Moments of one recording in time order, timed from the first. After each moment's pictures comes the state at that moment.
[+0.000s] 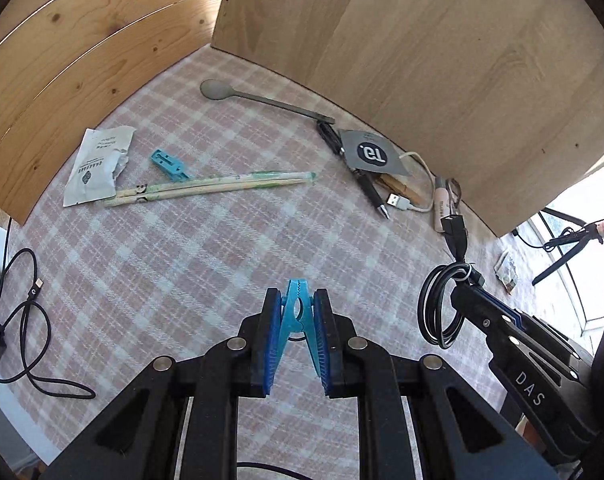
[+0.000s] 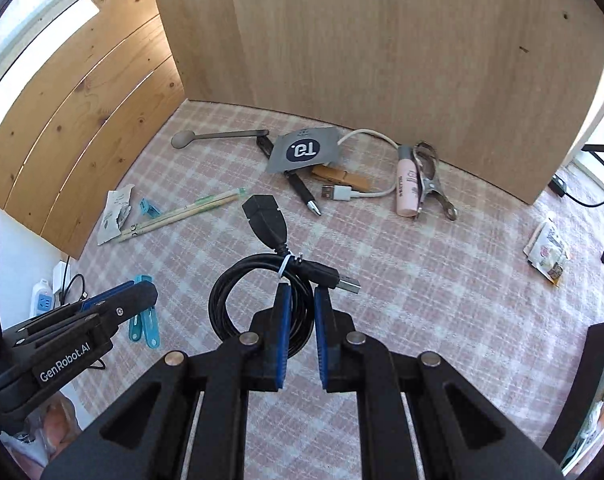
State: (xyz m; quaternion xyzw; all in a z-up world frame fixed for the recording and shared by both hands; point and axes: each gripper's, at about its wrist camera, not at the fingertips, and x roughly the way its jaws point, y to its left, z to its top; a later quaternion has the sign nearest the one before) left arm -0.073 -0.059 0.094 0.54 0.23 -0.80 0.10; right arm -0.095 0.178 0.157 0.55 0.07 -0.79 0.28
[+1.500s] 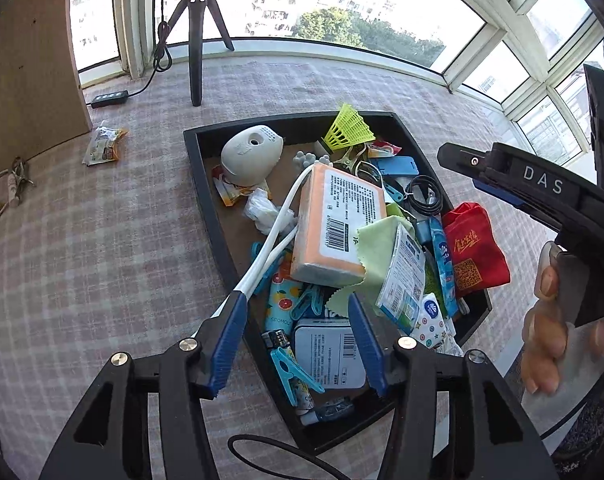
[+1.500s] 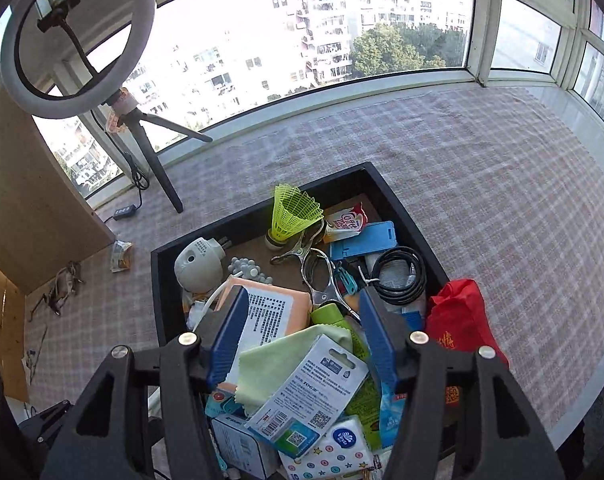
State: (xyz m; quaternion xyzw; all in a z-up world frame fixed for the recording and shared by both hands) left arm -0.020 0.361 0.159 0.58 0.01 -0.78 -0.23; right arm -0.040 0.660 0.228 0.48 -0.13 -0.86 -0.07
